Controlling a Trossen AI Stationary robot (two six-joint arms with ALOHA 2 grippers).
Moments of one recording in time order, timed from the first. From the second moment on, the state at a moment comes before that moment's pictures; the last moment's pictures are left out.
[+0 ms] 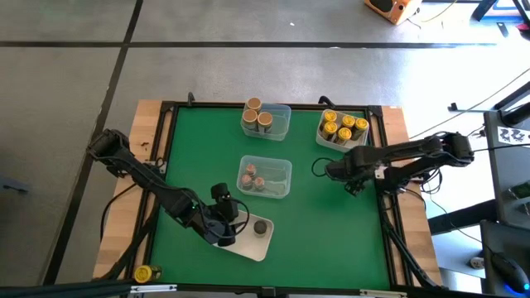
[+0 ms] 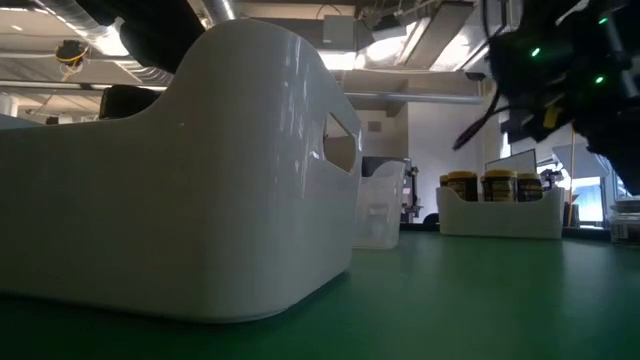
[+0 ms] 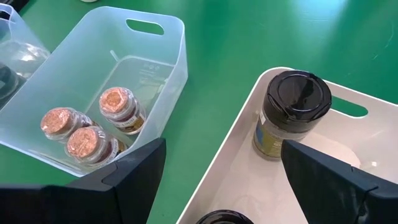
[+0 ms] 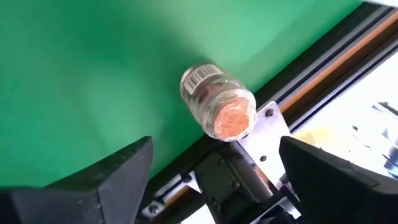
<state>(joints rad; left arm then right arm) -0.59 1.54 1.02 -0.43 -0.64 -0.60 0.02 1.31 0.80 -1.42 0.13 0.71</state>
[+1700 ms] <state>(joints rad) -0.60 1.54 1.02 -0.43 -0.64 -0.60 -0.27 1.66 0.87 -1.40 0.09 0.29</state>
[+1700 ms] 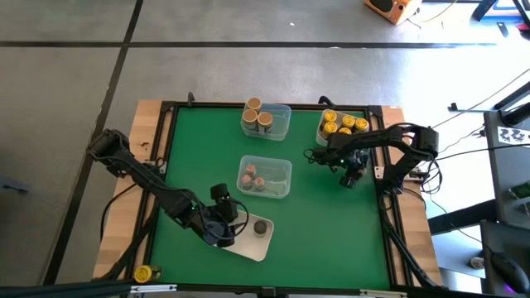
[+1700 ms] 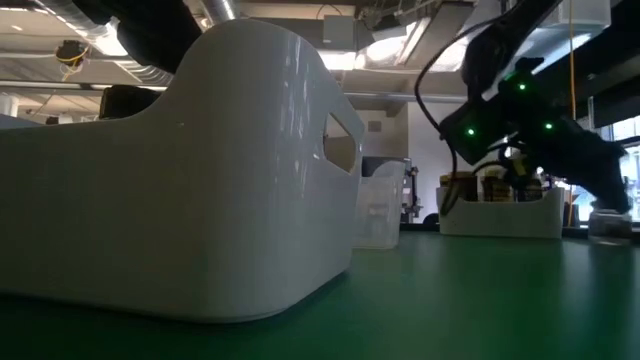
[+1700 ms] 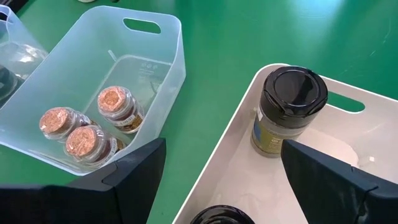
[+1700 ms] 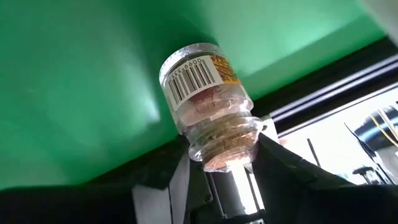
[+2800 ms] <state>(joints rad) -0.60 1.54 1.02 -0.44 -0.64 -0.59 0.08 1.68 1.47 -1.08 0.13 0.25</state>
